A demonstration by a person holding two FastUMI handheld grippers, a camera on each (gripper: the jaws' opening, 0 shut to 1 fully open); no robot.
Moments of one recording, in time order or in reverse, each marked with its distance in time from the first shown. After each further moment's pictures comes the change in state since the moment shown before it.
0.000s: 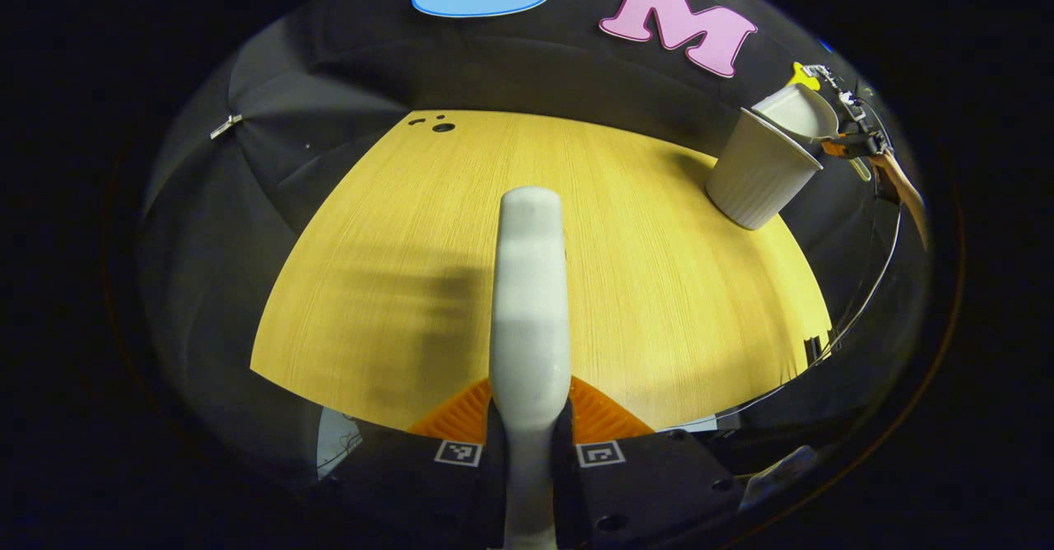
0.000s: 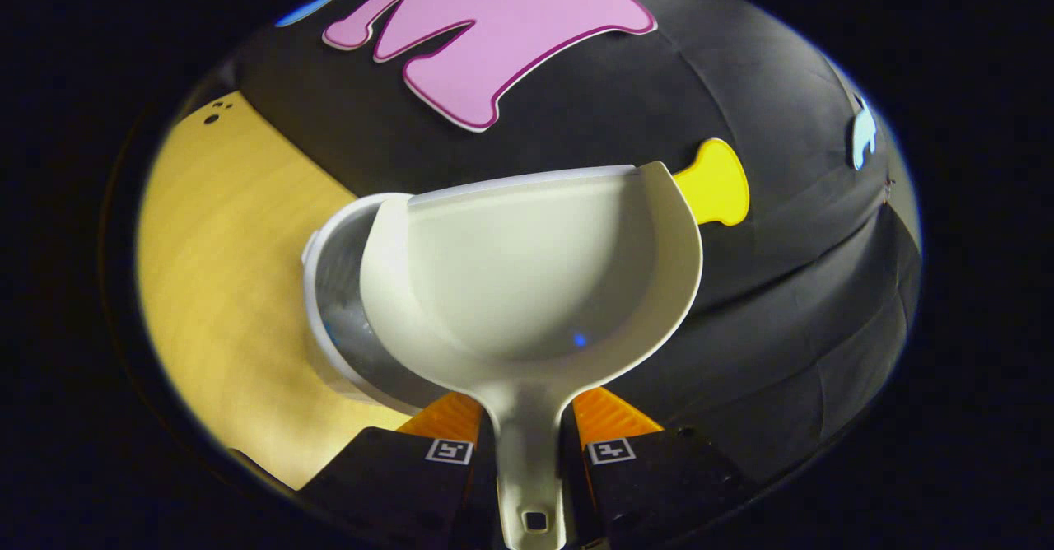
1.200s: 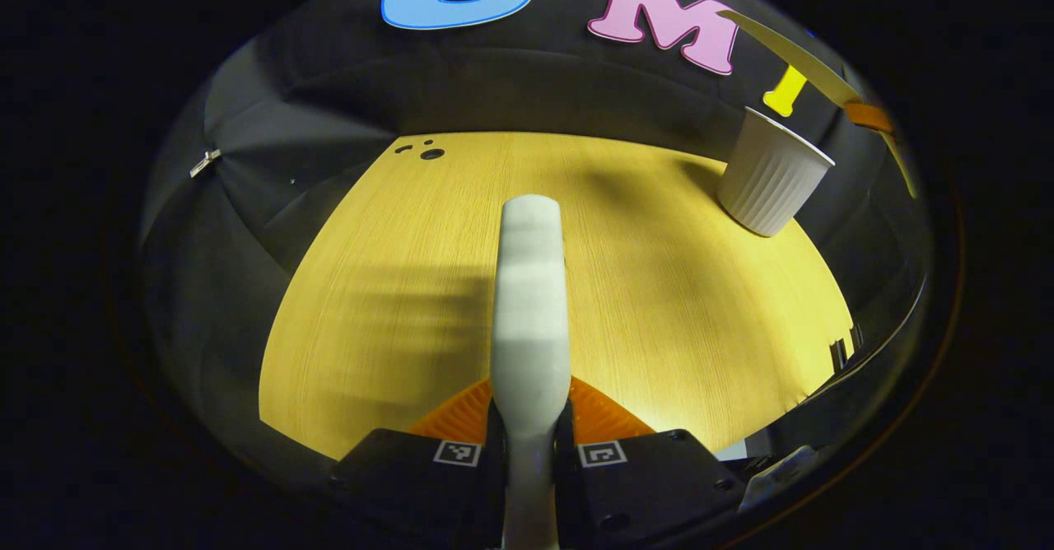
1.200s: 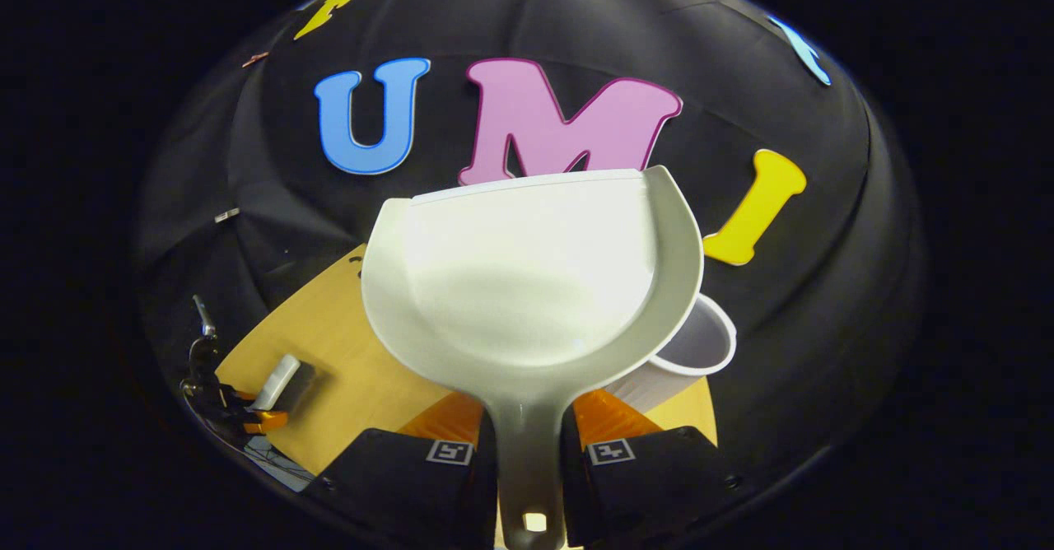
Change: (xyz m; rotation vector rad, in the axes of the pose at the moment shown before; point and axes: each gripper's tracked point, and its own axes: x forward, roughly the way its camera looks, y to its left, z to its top) left arm 0.051 0.016 0.046 0.083 -0.060 0.018; right arm -0.077 0.015 0.082 0.413 -0.186 0.524
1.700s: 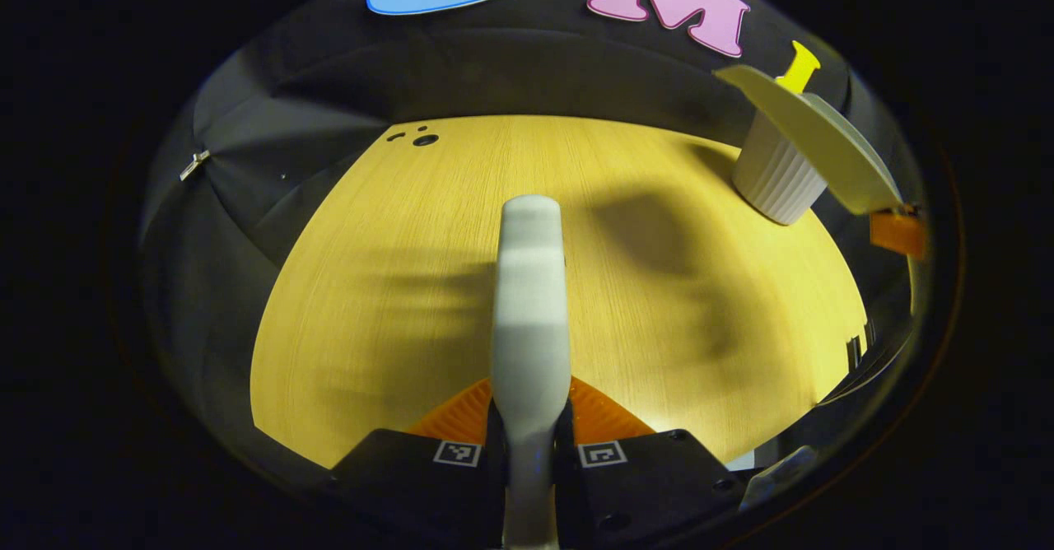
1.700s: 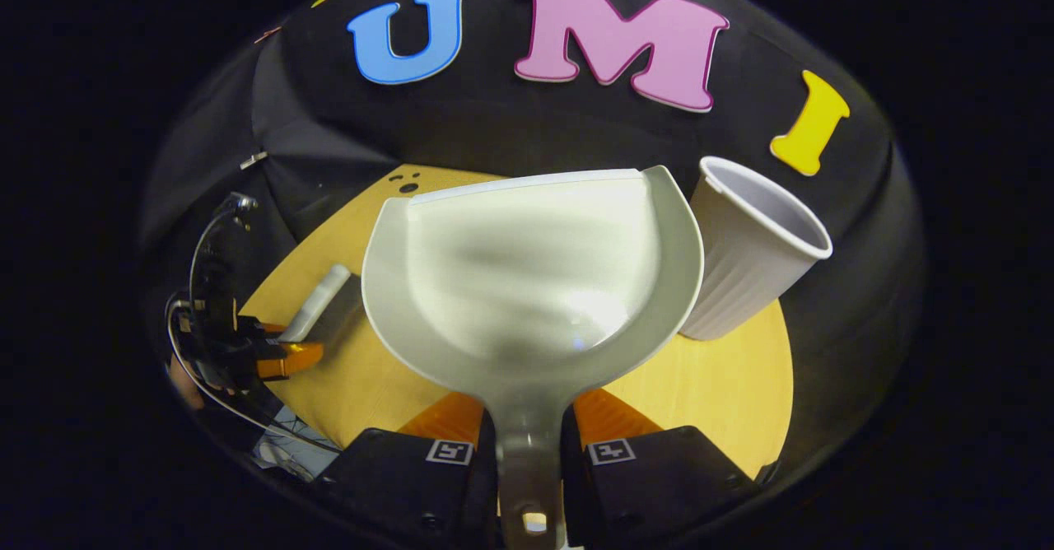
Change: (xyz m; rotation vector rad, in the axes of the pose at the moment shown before) left arm 0.044 0.000 -0.003 0.018 0.068 0.030; right arm 0.027 -0.003 -0.069 0.027 0.247 0.120
